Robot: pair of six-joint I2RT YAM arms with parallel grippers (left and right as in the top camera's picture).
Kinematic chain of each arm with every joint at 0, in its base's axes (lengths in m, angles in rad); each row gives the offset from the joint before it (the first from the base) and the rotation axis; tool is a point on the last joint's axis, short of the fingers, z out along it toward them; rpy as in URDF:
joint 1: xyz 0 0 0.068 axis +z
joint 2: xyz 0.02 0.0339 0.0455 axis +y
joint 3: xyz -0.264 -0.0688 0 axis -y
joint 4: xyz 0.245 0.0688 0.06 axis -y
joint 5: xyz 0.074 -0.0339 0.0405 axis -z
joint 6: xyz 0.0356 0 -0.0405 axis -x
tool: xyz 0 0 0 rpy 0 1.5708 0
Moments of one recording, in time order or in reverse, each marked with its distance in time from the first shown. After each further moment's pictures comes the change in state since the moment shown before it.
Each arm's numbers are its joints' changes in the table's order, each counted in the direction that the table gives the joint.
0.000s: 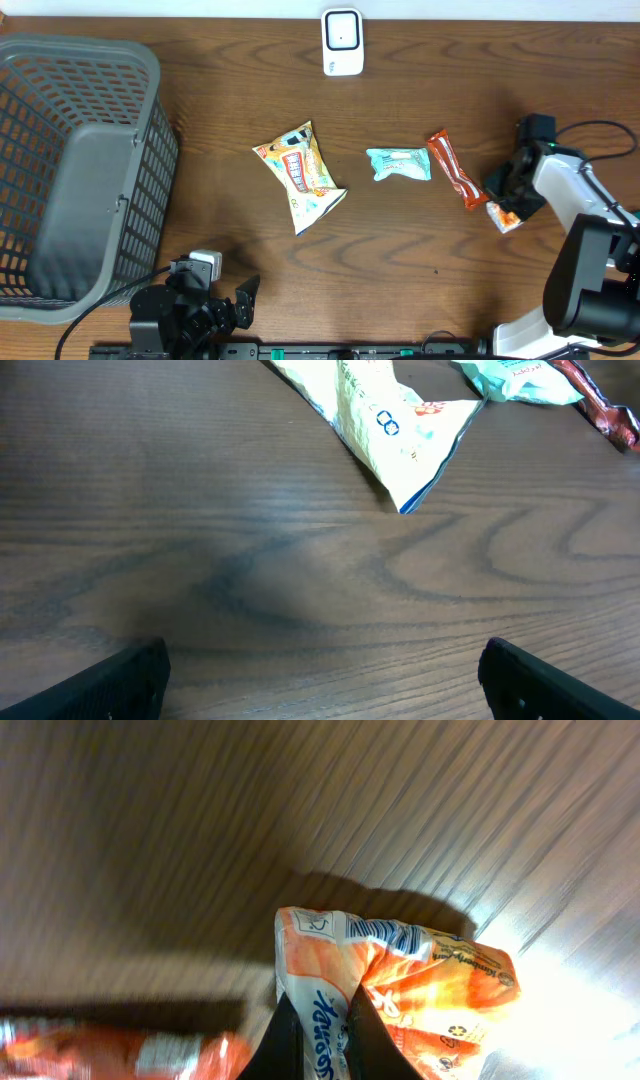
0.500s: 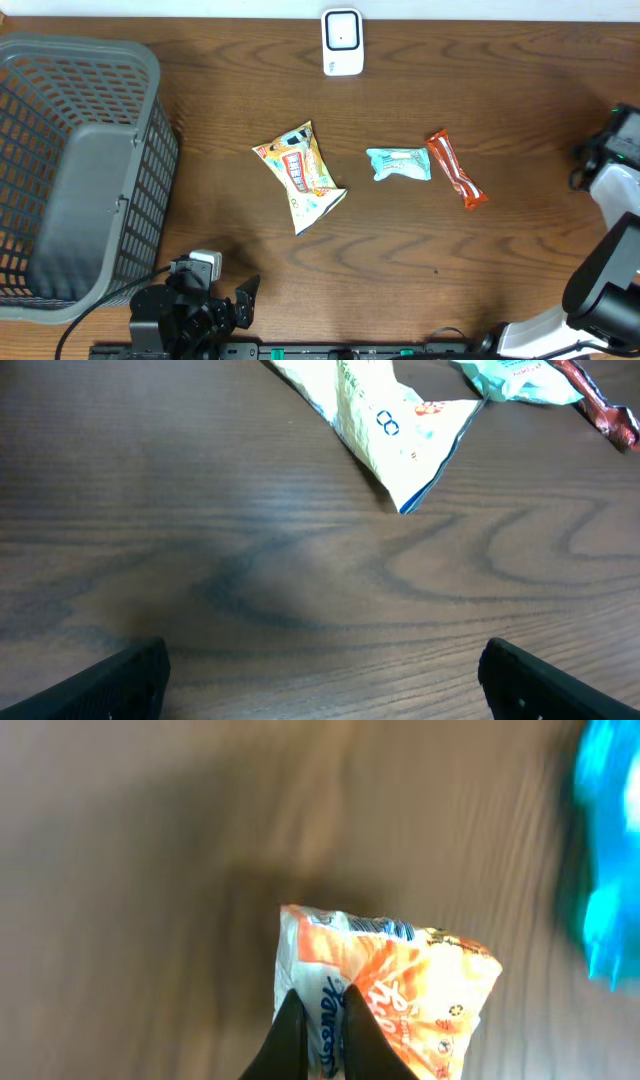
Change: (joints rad) left arm 0.000 0.000 0.000 0.000 0.000 0.000; right arm -0.298 0.022 0.049 0.607 0.217 0.171
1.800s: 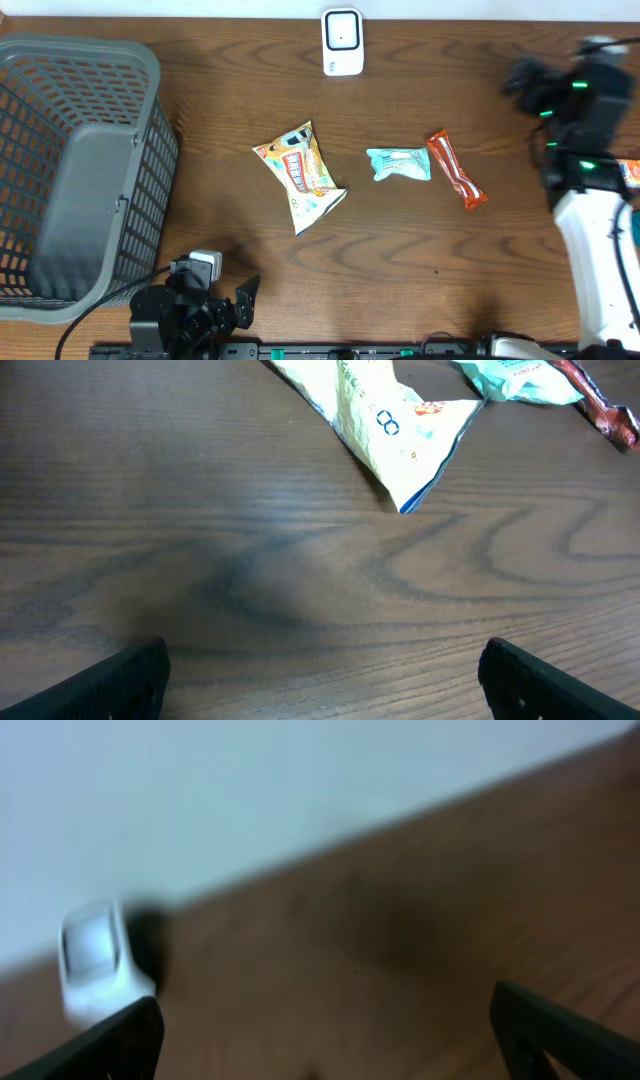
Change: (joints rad) left arm 0.000 0.000 0.000 0.000 0.000 0.000; right arm 0.423 -0.402 0.019 -0.074 -0.306 0.266
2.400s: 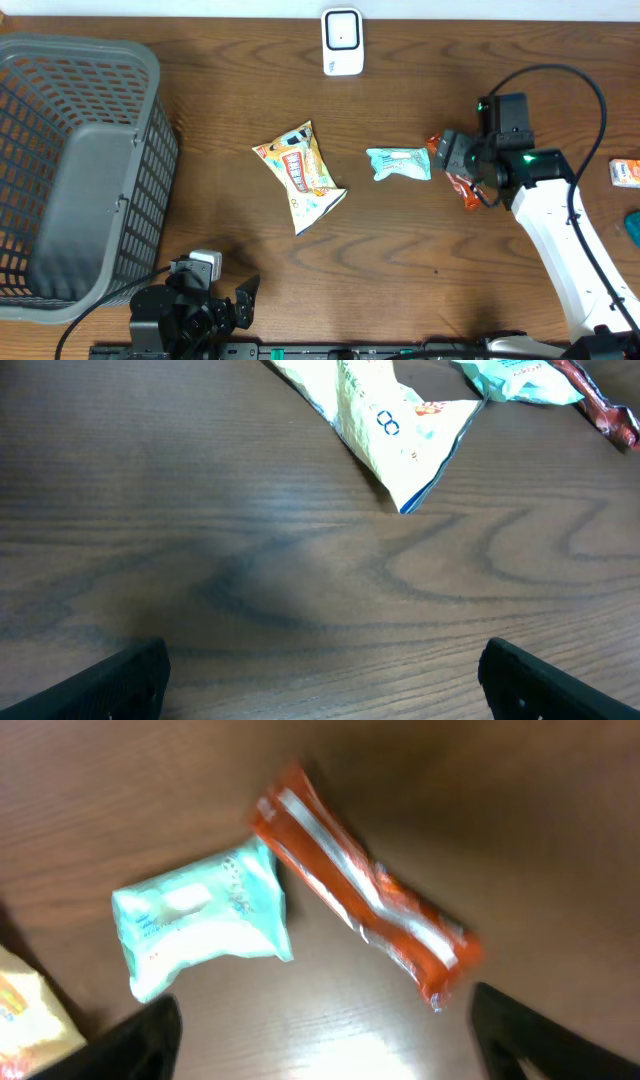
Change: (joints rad) left arm 0.000 0.000 0.000 0.000 0.000 0.000; right arm 0.212 0.045 -0.002 -0.578 0.047 -0.164
